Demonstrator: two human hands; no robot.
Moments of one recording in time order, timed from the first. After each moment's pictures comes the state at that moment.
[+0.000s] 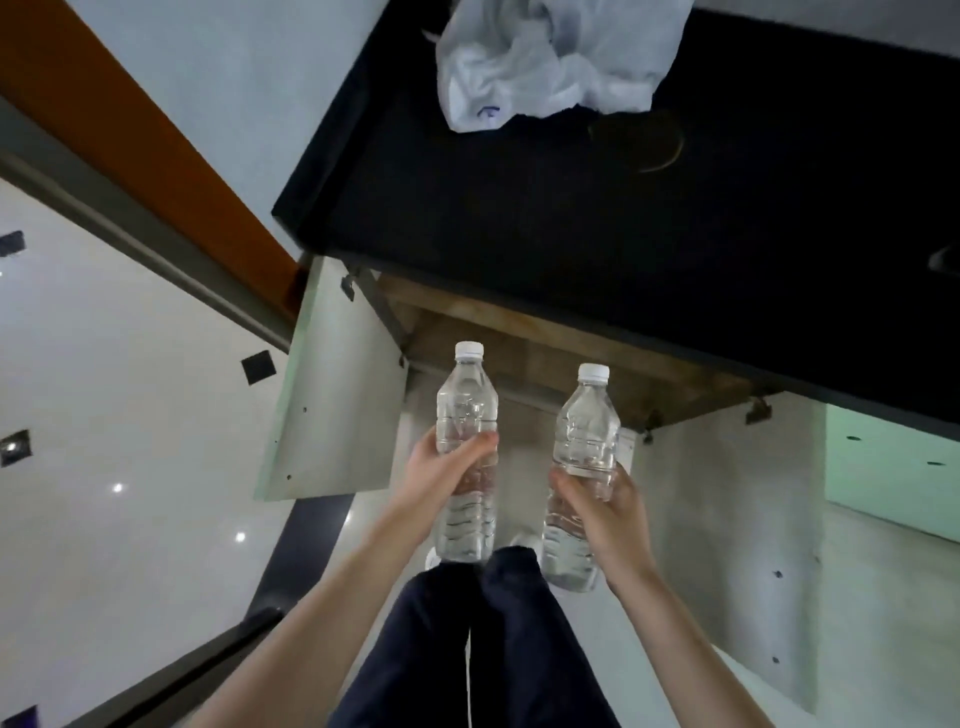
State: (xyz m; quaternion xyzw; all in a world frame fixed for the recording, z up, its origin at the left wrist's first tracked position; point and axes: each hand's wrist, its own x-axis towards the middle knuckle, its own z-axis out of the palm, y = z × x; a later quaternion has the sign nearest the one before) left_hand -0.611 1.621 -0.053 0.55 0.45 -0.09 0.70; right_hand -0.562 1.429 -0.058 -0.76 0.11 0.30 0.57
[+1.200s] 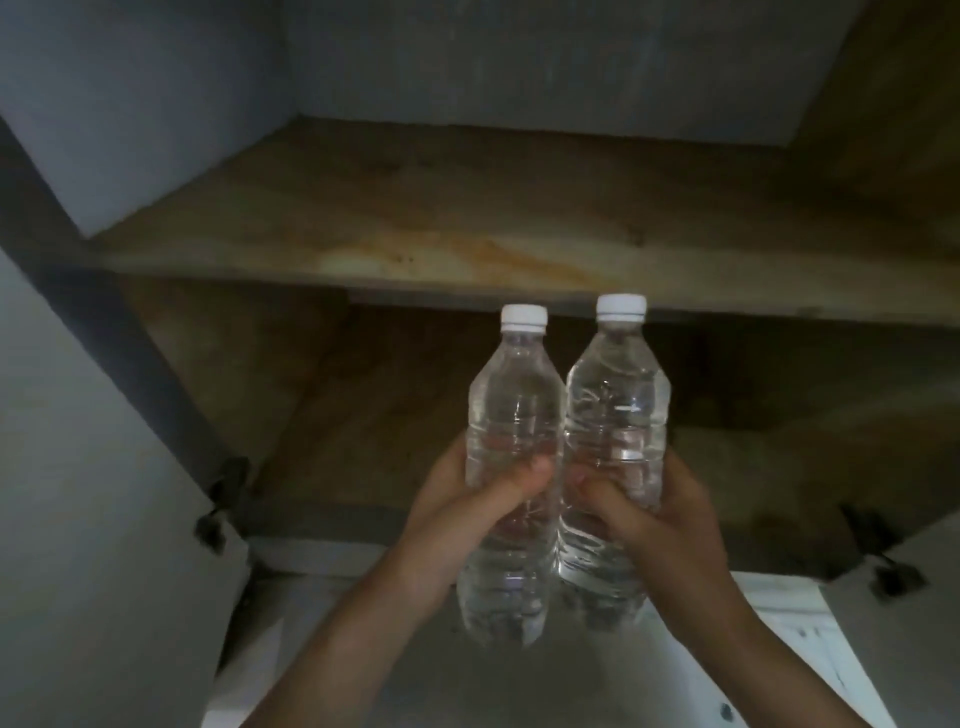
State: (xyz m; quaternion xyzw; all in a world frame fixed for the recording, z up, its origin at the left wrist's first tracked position) left_hand -0.434 1.696 -0.593 0.65 0.07 -0.02 0.76; right_hand -0.412 1.533 -0.583 -0.72 -0.05 0.03 0.69
